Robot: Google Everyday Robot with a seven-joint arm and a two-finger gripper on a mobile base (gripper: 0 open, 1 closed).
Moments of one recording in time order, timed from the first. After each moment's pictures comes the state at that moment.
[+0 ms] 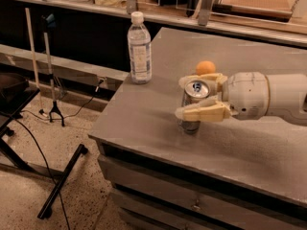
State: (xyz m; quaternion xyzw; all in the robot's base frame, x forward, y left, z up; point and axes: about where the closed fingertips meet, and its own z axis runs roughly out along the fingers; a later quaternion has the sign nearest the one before) arm 0.460 -0.073 0.919 -0.52 0.57 0.38 0.51
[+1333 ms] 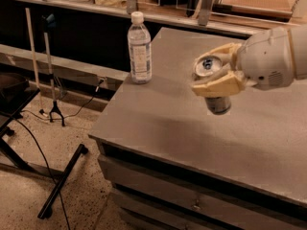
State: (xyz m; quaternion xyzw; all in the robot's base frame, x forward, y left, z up) arm 0.462 -0.092 0.974 -0.58 0.64 0.23 0.45
